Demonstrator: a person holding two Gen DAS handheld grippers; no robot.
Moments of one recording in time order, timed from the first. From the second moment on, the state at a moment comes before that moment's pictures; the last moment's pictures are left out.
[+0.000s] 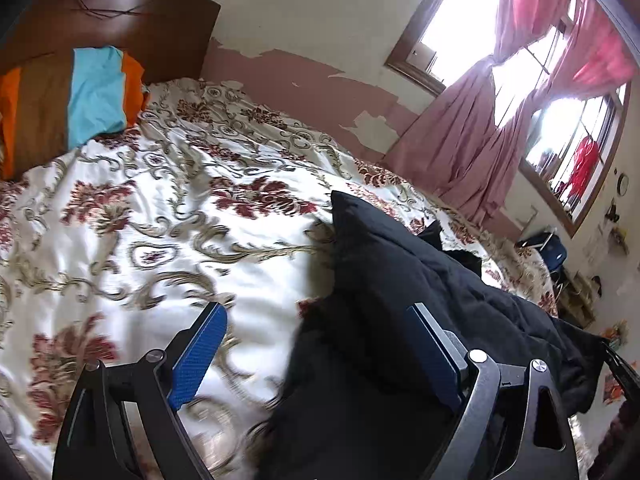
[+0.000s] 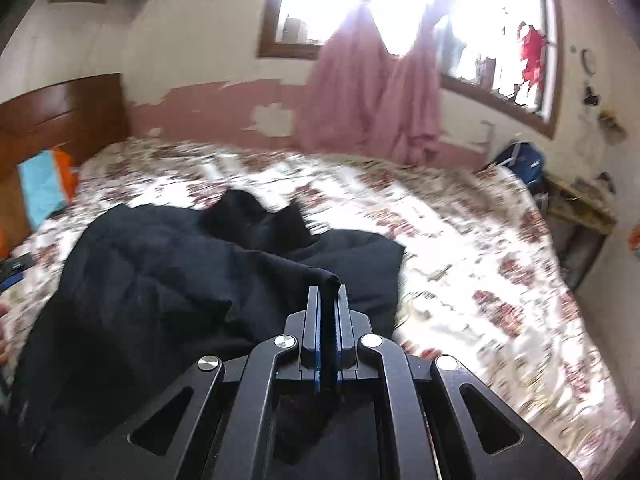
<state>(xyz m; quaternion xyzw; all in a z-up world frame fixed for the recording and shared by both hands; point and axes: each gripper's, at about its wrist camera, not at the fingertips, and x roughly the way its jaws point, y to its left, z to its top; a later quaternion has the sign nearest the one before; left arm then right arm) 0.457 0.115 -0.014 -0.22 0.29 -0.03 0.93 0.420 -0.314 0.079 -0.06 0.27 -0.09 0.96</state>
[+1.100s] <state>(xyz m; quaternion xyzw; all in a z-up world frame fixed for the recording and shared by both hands) 0.488 -0.005 -0.045 0.01 0.31 -0.09 0.95 0.504 -0.286 -0.042 -0.01 0.36 0.03 0.93</state>
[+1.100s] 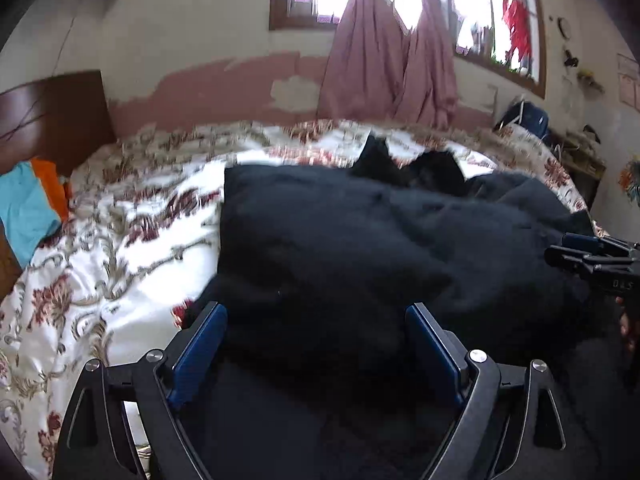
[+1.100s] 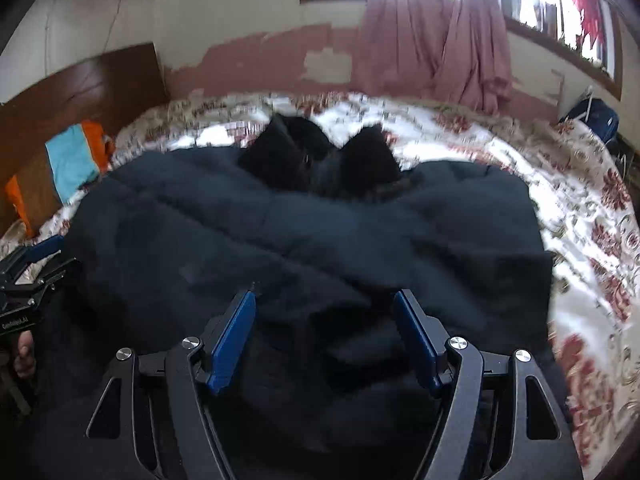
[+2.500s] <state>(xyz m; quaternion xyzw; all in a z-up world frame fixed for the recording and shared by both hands) 0.515 -0.042 0.004 0.12 0.49 -0.10 0.86 0.533 -0.374 -0.007 0.13 0.46 0.07 0.88</state>
